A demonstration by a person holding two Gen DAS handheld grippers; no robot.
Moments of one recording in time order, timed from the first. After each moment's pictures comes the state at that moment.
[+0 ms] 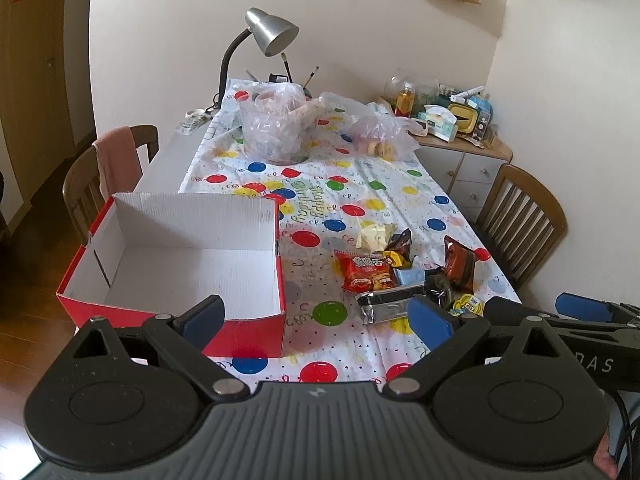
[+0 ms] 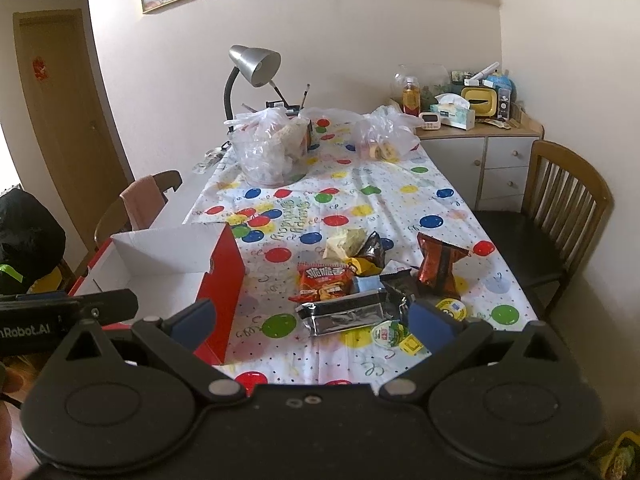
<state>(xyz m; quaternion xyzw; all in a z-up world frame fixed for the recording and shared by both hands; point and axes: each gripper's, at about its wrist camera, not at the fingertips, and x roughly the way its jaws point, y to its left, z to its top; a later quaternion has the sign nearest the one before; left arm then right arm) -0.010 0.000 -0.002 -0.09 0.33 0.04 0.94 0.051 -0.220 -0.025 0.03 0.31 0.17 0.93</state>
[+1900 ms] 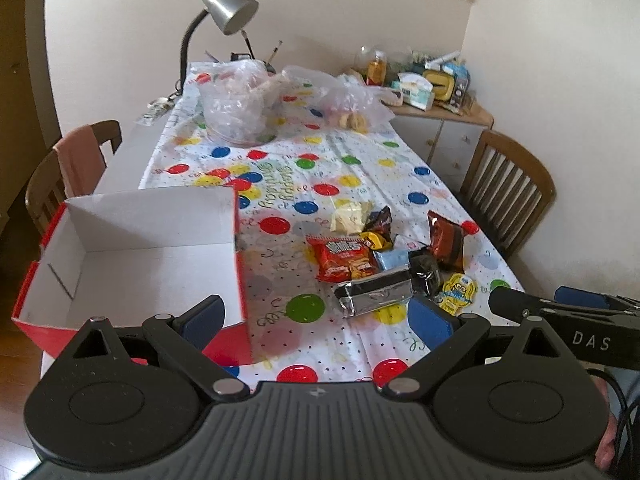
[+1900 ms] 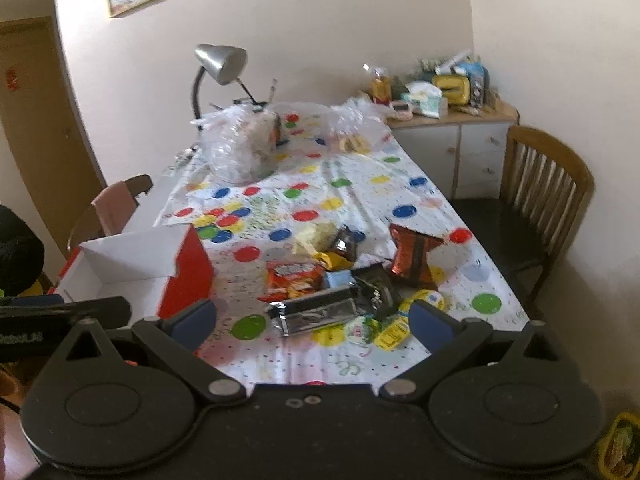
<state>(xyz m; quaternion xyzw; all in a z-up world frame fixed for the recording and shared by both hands) 0.040 -0.031 -0.028 -0.06 0.37 0.00 0.93 0.074 -0.234 -0.044 0.05 0.33 0.13 0.93</state>
